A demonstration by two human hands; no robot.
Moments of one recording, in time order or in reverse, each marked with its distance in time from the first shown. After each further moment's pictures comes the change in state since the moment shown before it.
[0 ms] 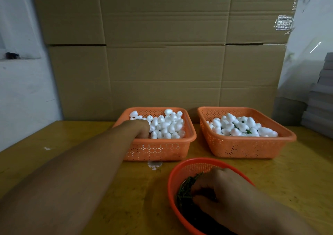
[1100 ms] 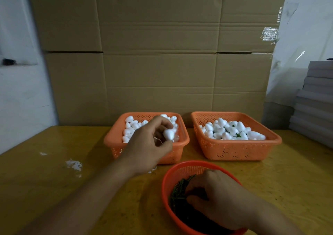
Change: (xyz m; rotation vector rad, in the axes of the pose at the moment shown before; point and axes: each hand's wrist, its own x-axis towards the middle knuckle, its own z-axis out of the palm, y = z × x) left_hand -0.139 0.047 0.020 -1.181 0.711 0.548; right_hand 0.000 -0.003 -0.003 -0.035 -0.031 0.038
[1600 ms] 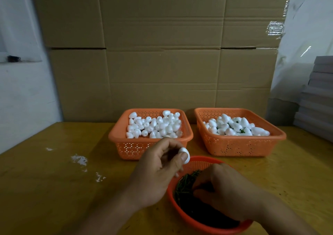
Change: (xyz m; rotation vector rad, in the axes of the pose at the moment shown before) left_hand -0.051 0.007 0.026 -0.326 -0.058 -0.016; right_hand 0.000 0.004 0.000 0.018 -0.027 0.050
